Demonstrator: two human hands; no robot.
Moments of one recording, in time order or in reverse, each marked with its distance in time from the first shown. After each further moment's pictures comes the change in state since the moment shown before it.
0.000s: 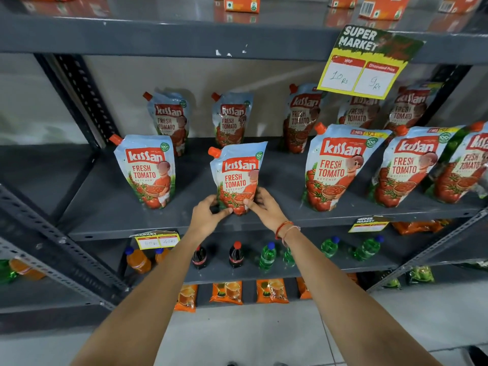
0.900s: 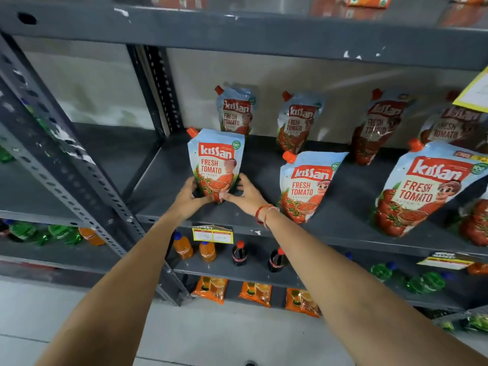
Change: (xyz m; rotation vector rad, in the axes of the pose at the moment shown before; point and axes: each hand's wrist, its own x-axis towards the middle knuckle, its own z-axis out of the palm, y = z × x) left_hand 0.026 -0.091 -0.157 -0.088 0.090 -0.158; right_hand 0.065 -0.071 0.161 -0.134 -0.276 0.013
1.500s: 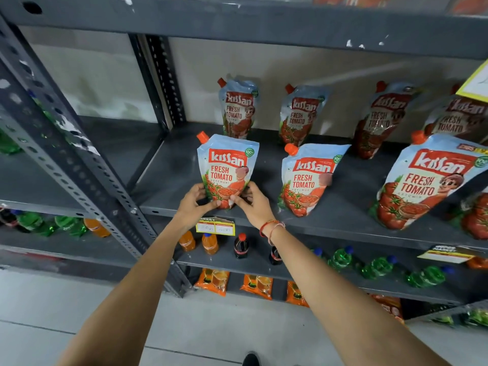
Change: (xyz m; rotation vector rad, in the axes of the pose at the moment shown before) left_hand -0.043 -0.006 0.013 -0.064 0.005 0.010; right_hand -0.042 0.027 0.012 0.048 0.153 -0.149
